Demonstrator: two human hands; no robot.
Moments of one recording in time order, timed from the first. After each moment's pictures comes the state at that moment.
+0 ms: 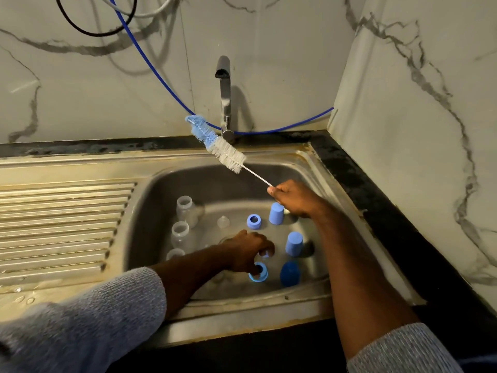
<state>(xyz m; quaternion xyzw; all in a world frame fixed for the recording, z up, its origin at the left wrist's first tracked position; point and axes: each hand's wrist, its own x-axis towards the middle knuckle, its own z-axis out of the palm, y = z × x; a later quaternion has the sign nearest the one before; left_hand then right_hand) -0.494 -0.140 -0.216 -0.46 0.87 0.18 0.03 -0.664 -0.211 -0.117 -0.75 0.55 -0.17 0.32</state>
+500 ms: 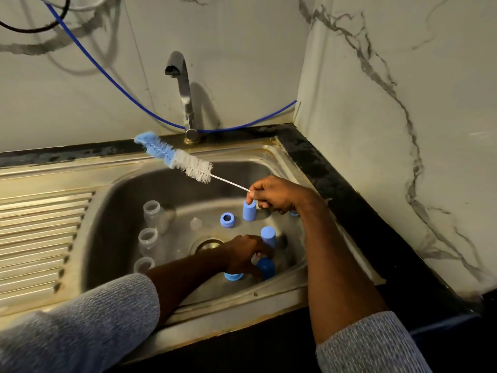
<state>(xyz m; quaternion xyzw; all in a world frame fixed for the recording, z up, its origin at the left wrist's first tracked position) -0.547 -0.149 -0.221 -0.40 0.88 0.26 0.01 -0.698 -0.201 -0.100 -0.73 0.51 -0.12 0.44</state>
